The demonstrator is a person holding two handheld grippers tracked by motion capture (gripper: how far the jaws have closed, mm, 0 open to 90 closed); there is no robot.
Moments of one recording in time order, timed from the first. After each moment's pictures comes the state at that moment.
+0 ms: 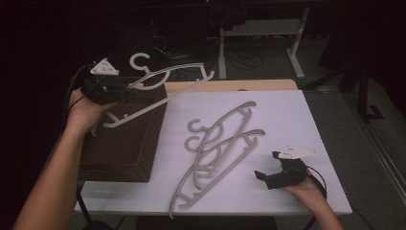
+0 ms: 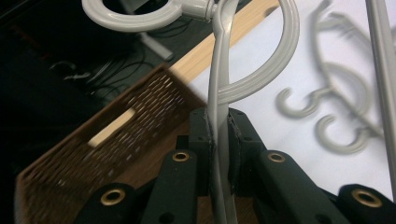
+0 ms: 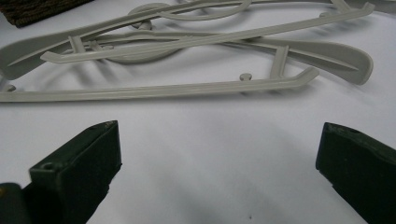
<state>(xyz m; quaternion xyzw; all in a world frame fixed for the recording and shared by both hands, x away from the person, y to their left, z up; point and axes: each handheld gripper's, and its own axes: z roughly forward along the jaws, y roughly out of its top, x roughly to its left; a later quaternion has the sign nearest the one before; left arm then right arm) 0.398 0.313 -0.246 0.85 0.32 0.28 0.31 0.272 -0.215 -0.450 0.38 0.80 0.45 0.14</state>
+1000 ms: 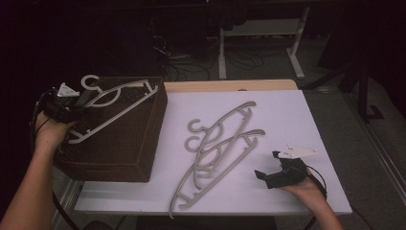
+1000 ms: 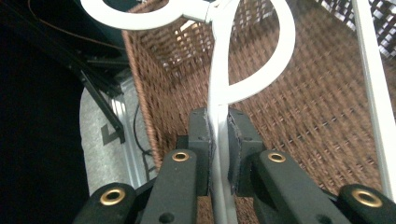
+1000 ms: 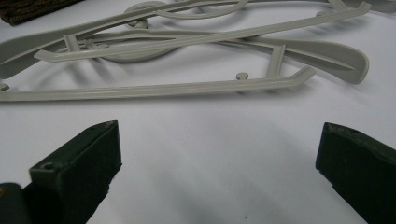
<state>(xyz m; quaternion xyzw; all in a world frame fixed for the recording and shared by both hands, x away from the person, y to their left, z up) 0.402 0.427 -0.319 0.81 0.43 0.33 0.22 0.274 -0.215 -0.450 0.38 0.80 0.44 0.15</state>
